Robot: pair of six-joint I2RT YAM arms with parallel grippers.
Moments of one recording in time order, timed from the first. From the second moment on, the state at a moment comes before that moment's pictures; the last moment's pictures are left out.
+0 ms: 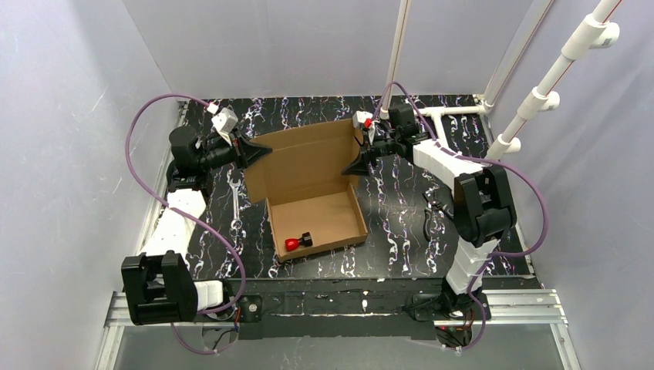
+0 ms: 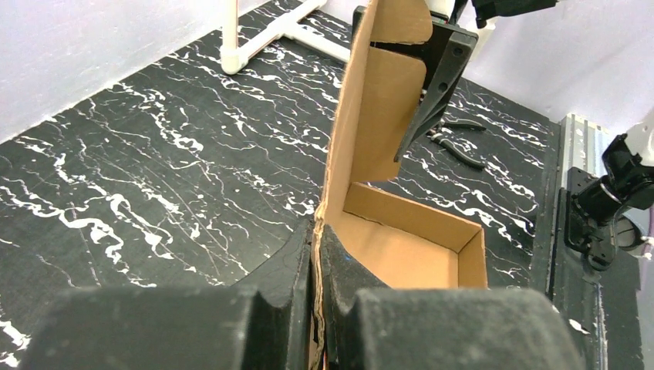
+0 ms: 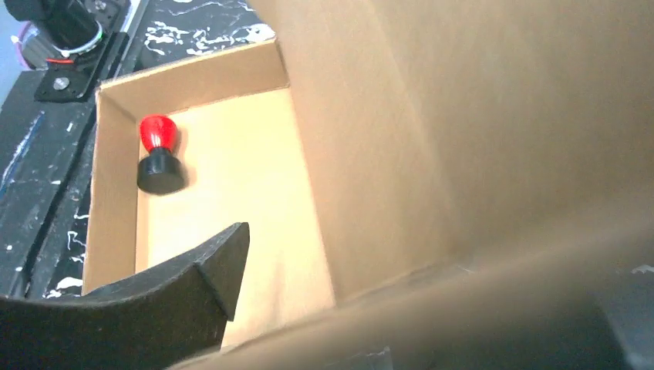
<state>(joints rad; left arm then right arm) 0.06 1.25 0.88 0.28 1.13 -0.09 0.37 1.84 1.33 -0.18 -1.22 -0.58</state>
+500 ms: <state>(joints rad) 0.05 1.26 0.88 0.26 1.13 -0.10 0.40 1.82 1.40 -0.39 -1.19 -0.71</state>
